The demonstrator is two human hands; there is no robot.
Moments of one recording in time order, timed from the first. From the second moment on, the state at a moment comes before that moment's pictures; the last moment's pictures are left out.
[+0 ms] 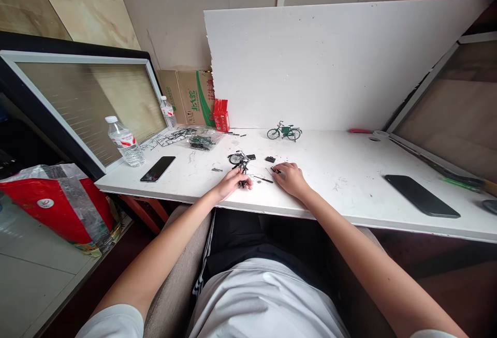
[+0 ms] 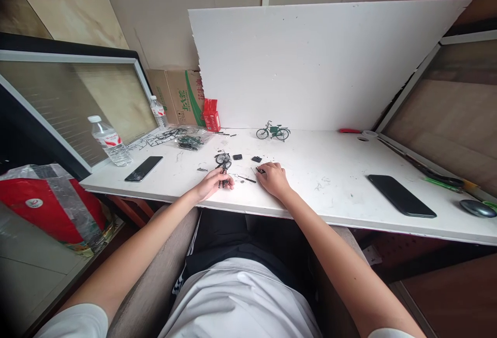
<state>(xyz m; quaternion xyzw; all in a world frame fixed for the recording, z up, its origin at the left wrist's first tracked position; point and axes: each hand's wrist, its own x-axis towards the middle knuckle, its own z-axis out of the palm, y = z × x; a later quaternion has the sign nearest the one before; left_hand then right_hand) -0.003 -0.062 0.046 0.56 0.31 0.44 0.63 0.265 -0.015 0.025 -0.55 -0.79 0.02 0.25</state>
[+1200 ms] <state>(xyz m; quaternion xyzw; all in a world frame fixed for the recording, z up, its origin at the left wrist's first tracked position) -0.042 -0.035 0.056 0.55 0.33 0.49 0.59 0.245 -0.028 0.035 -0.41 -0.85 0.04 0.33</state>
